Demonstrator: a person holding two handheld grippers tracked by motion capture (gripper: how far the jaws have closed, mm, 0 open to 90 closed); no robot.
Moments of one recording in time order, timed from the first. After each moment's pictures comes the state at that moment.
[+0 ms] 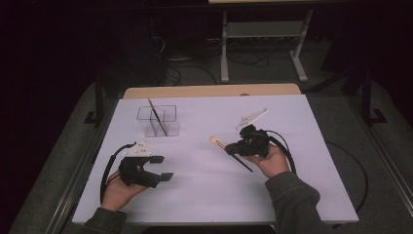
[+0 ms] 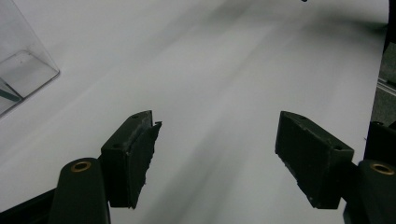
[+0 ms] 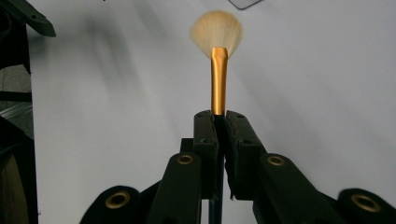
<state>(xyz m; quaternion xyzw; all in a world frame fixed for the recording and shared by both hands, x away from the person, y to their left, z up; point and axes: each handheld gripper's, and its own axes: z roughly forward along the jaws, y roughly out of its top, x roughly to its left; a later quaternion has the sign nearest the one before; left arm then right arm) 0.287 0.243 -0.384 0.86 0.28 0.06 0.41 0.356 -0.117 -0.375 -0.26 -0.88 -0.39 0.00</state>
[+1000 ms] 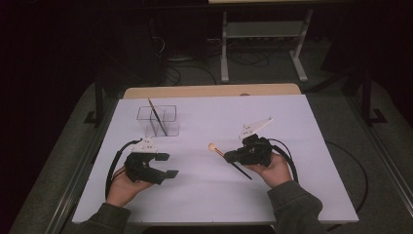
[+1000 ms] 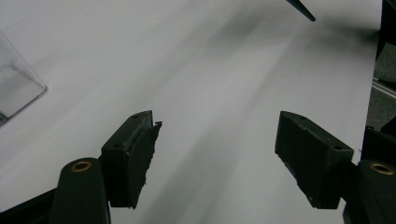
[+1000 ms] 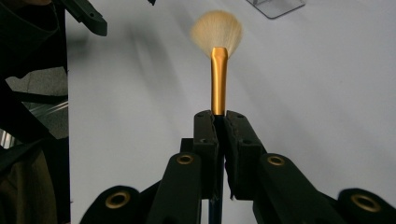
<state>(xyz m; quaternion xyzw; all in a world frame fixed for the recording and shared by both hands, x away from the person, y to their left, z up) 0.297 0.228 -0.377 0.87 0.26 0.06 0.41 0.332 -0.121 -0.378 -0.24 -0.87 -0.43 0.01</state>
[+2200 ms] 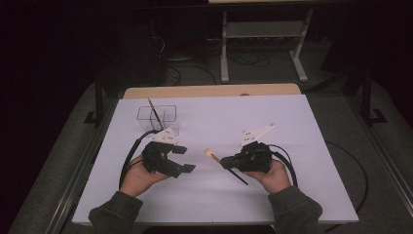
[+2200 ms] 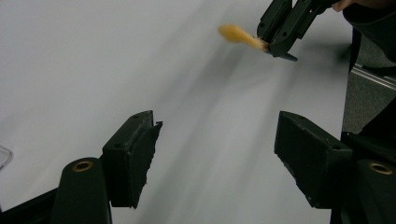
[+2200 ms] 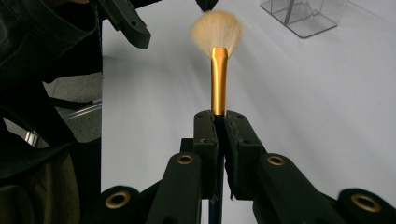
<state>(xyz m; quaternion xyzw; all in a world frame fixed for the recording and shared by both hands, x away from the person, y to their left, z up) 0.307 0.178 -0.349 0.89 0.22 0.04 0.40 0.314 -0.117 -0.378 -0.20 -0.86 -0.46 0.03</state>
